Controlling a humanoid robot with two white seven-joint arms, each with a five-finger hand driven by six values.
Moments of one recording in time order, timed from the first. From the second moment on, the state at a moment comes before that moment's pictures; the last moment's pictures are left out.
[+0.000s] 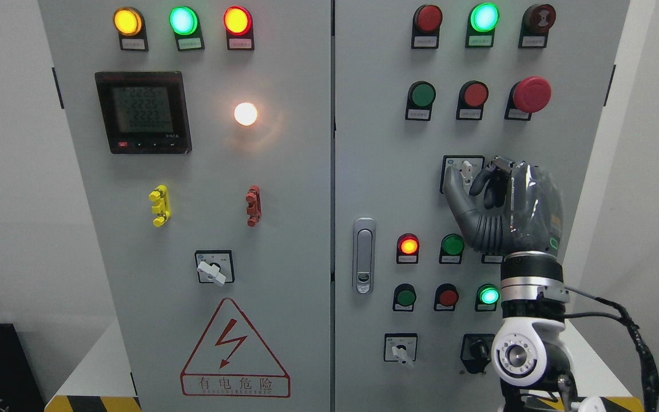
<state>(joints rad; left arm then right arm) 0.00 -0.09 0.00 0.00 0.00 -0.11 0.06 -0.71 0.09 0.05 -1.77 0.88 0.28 -0.05</state>
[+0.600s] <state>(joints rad) 0.00 -0.09 0.00 0.00 0.00 -0.11 0.06 -0.69 0.08 0.04 -1.79 0.88 0.23 -0.08</state>
